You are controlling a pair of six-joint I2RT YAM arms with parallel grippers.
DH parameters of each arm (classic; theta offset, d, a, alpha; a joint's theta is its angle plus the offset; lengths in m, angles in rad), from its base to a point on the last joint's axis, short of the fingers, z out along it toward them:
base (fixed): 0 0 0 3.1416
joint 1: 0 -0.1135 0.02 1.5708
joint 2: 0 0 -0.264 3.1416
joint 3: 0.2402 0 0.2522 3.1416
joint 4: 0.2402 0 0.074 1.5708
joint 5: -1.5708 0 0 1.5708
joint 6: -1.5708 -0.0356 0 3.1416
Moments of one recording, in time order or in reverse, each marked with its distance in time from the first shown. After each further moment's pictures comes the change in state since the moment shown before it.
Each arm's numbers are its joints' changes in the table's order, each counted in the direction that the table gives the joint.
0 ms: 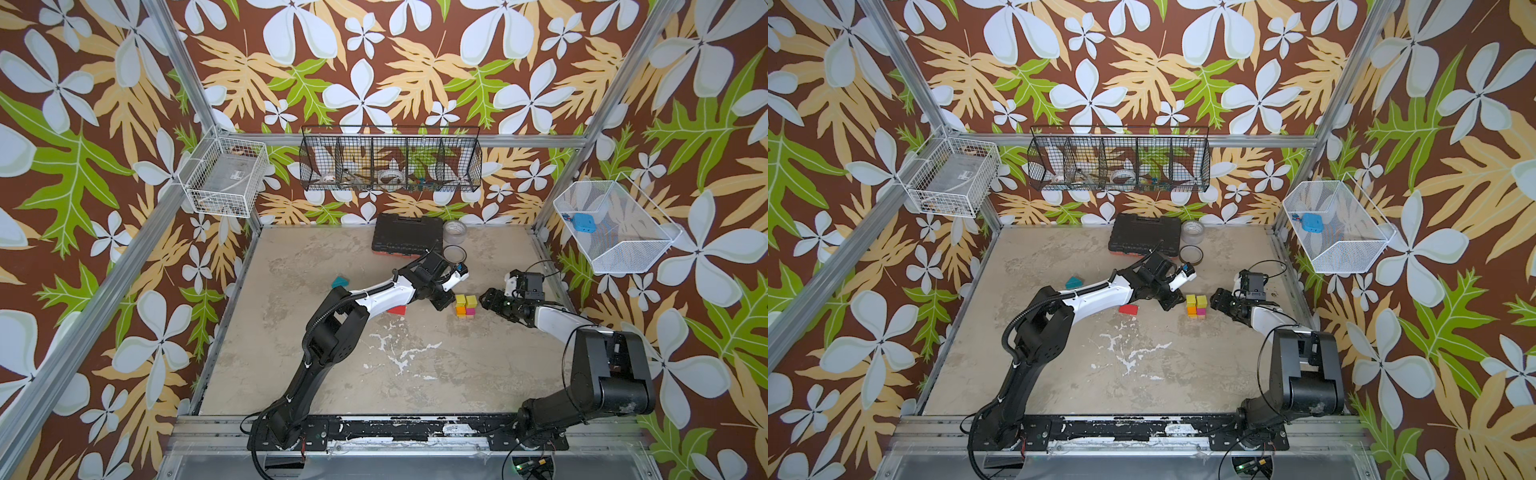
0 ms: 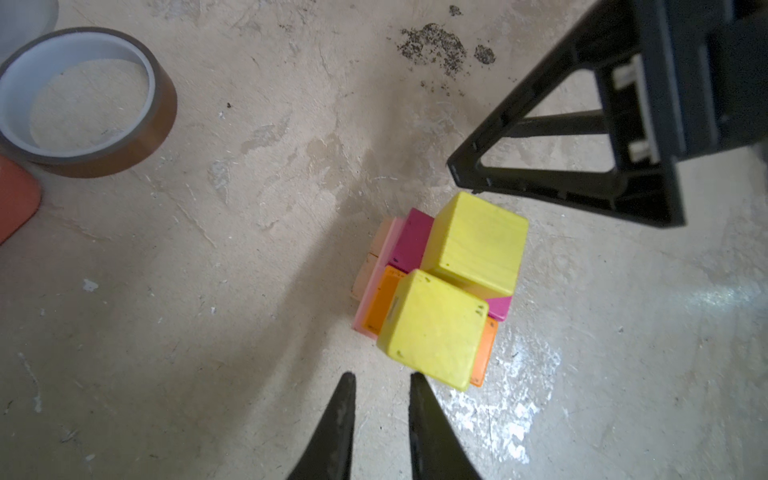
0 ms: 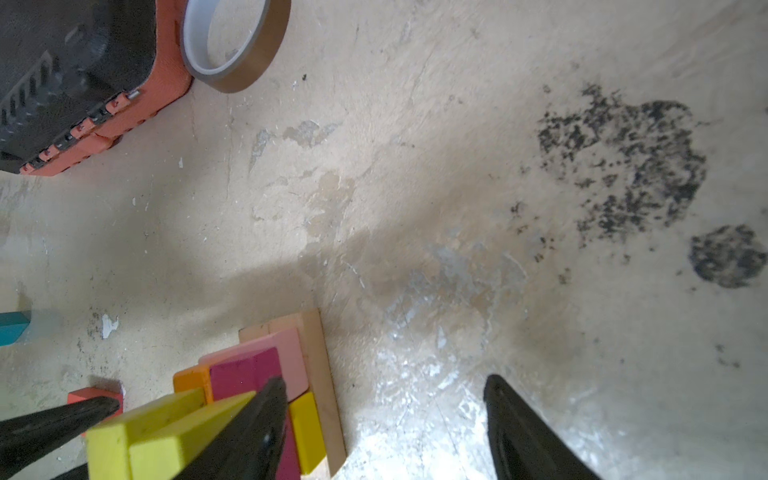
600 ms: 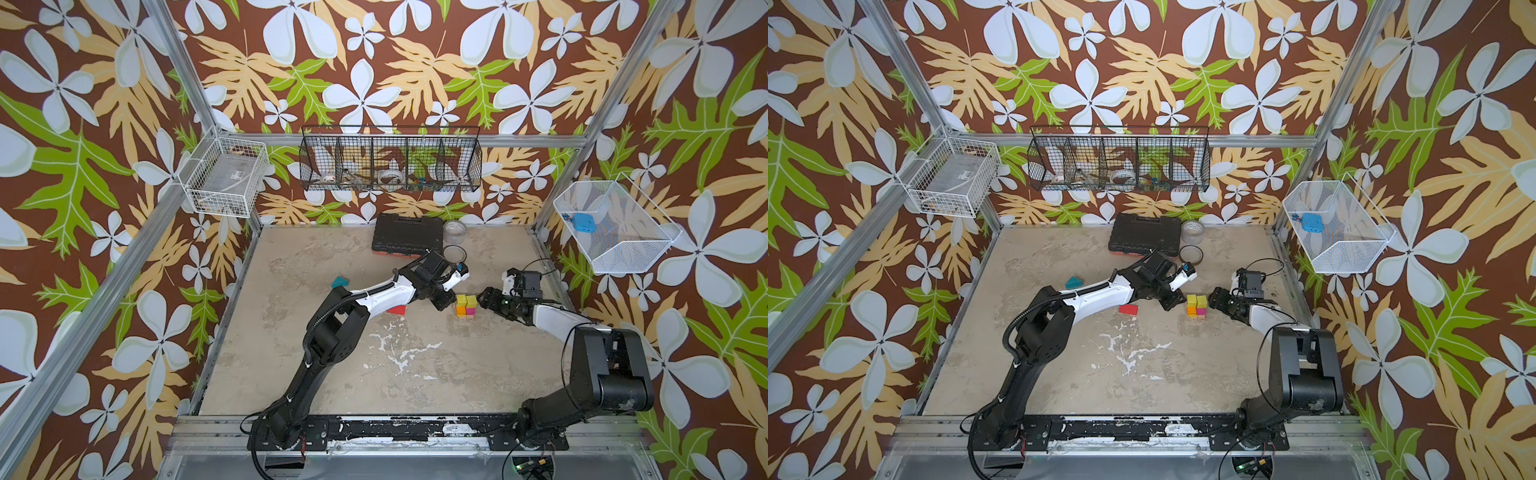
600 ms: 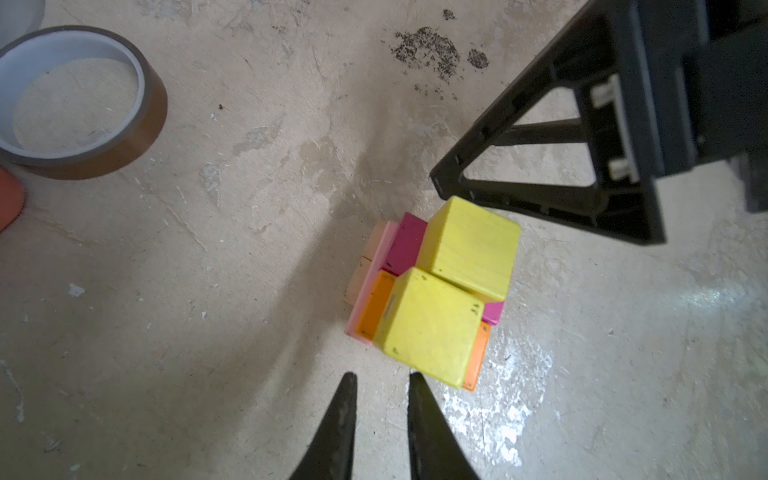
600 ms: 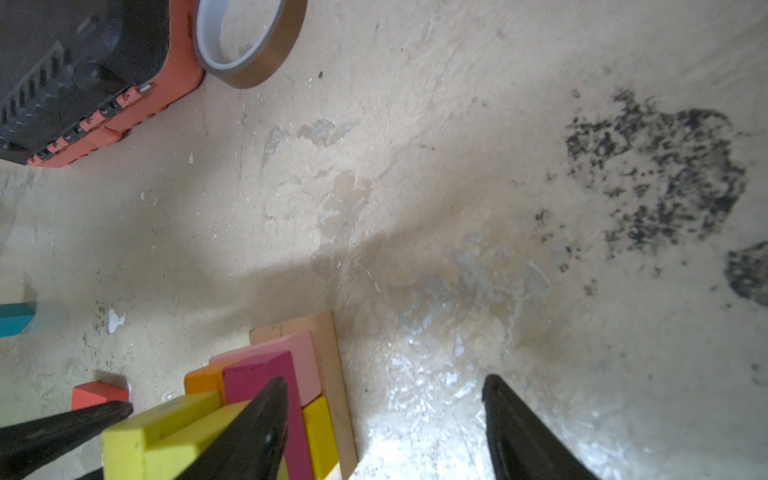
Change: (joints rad) left arm 0.000 0.007 0.010 0.003 -0.015 0.008; right arm -0.019 0.013 0.018 0.001 0.004 0.005
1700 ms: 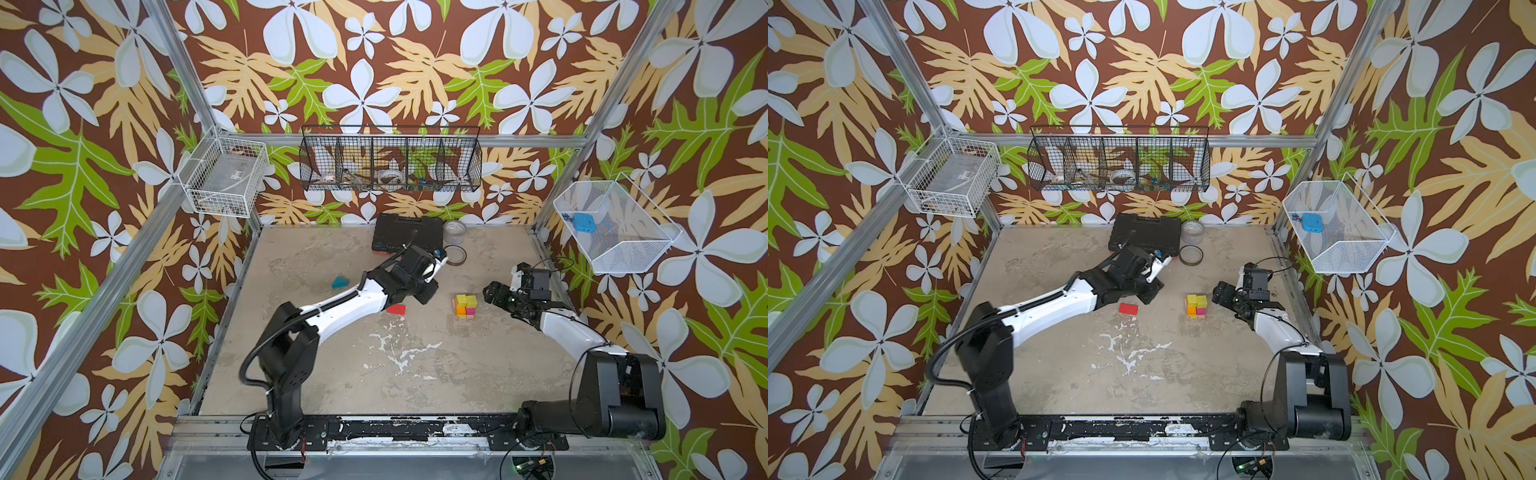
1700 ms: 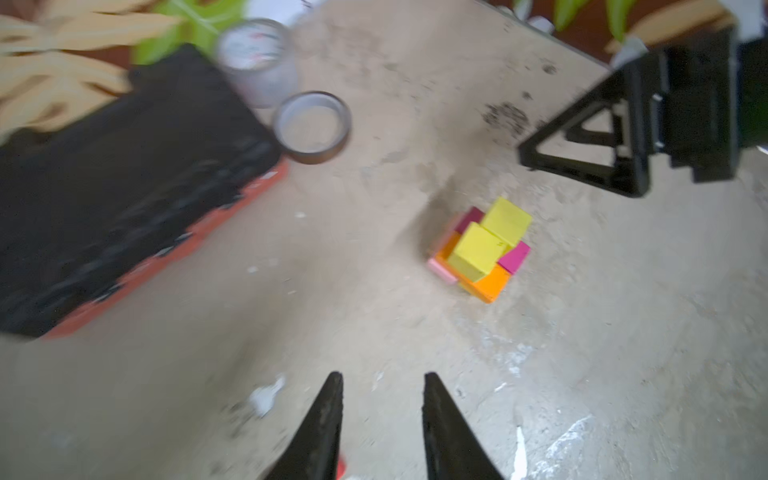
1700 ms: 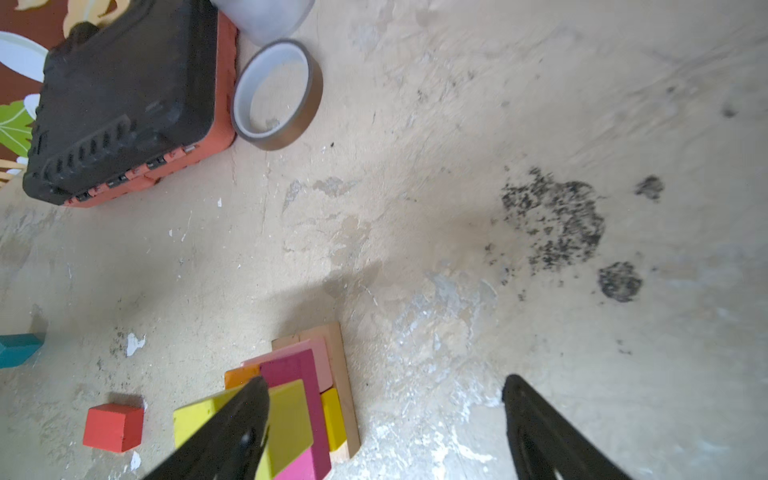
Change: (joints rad) left arm -0.046 -0.546 -0.403 -0.056 0.392 0.170; right arm 0.005 -0.204 -0.015 0.045 -0.089 -0.003
